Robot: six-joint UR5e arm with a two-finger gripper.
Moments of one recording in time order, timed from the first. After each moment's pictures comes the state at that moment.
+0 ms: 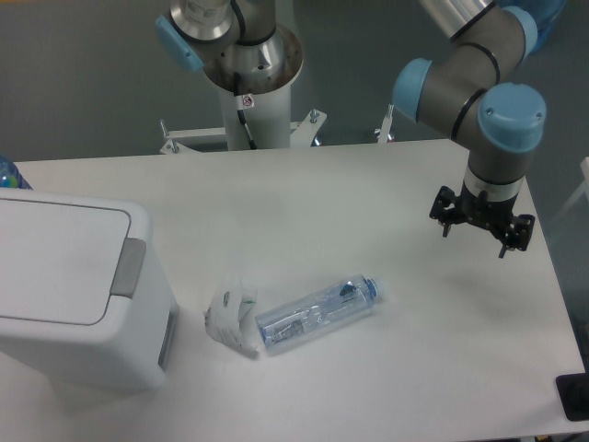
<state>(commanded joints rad) 2.79 -2.00 -1.57 -0.99 1.59 1.31</state>
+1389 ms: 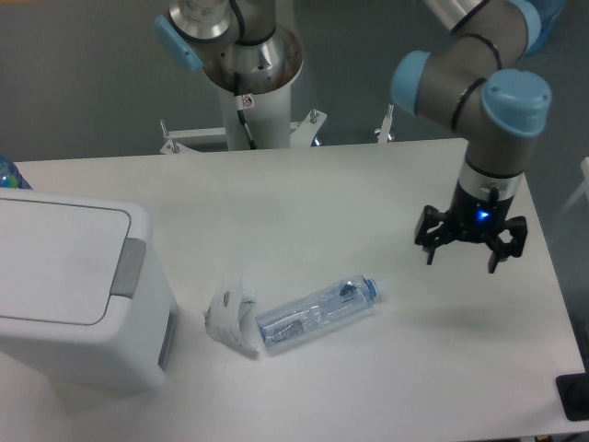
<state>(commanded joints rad) 2.71 -1.90 -1.55 -0.98 1.27 0.58</state>
